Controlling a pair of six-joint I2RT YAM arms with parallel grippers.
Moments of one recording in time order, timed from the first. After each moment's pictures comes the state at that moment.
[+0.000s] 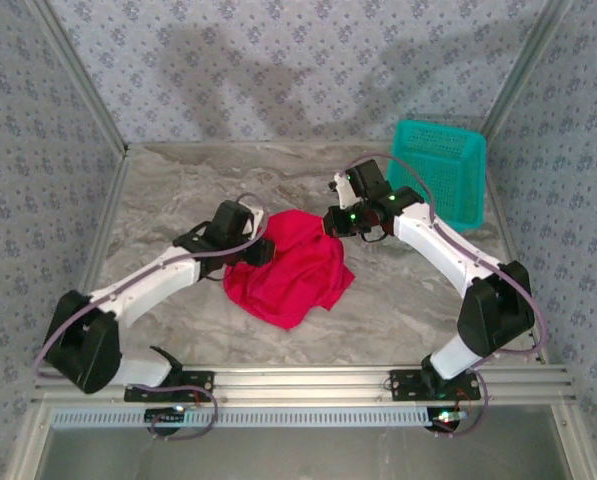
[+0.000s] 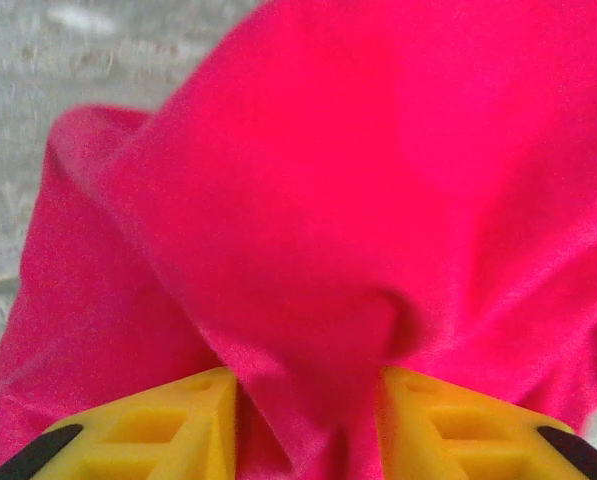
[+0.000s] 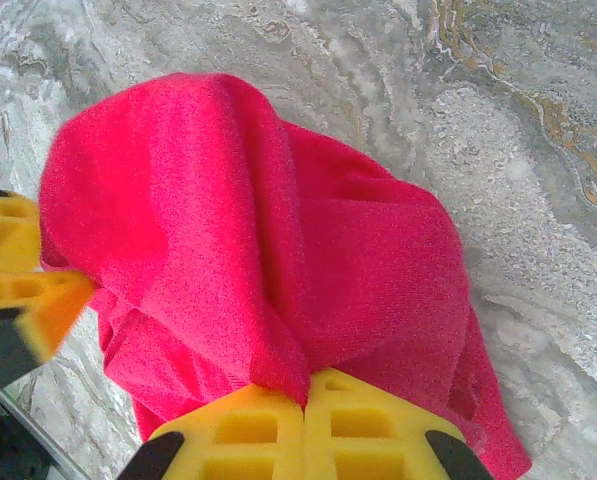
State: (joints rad) left arm -0.61 1.38 0.91 -0.42 0.07 -0.32; right arm 0.50 1.56 1.32 -0.72 -0.33 0.30
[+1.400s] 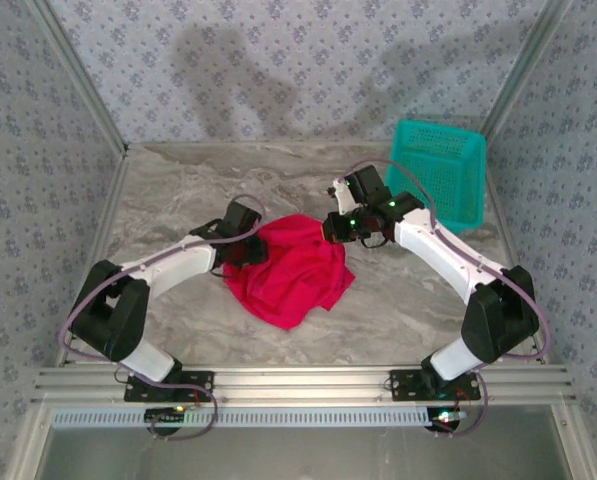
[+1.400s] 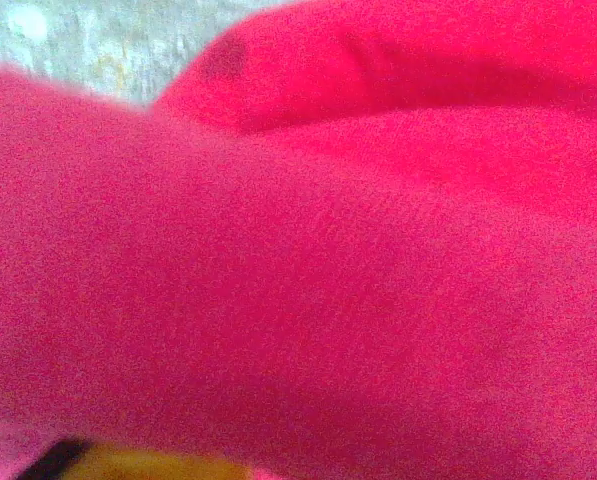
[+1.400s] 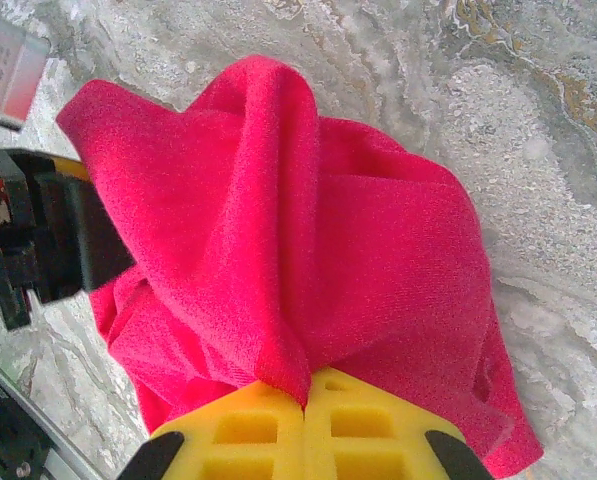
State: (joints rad) left arm -0.56 1.54 0.95 -0.43 0.01 -0.64; right arm 0.53 1.53 1.27 -0.71 -0.33 0.30
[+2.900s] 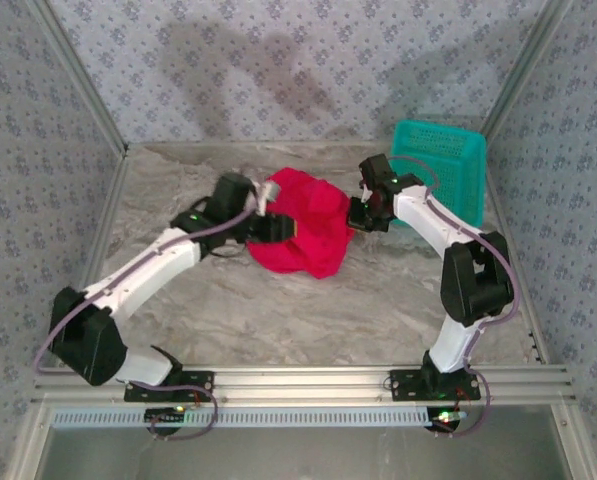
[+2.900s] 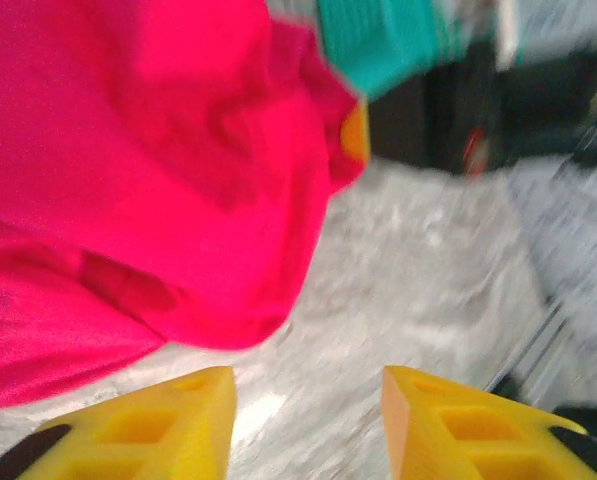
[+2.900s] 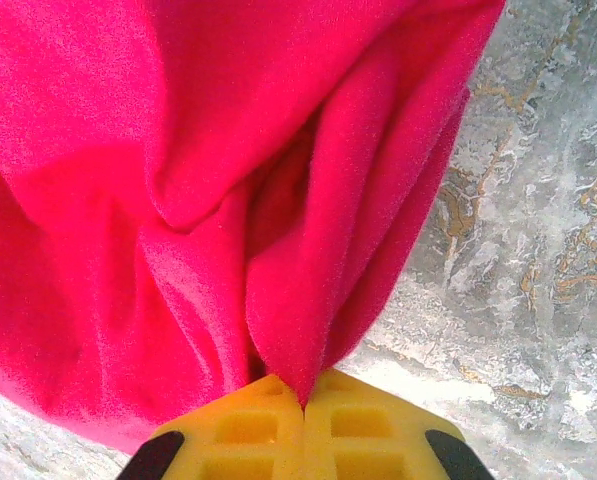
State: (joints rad) left arm -0.64 1.41 1.14 -0.47 0.40 -0.53; right arm 0.35 1.76 1.39 -0.81 -0.18 0.51
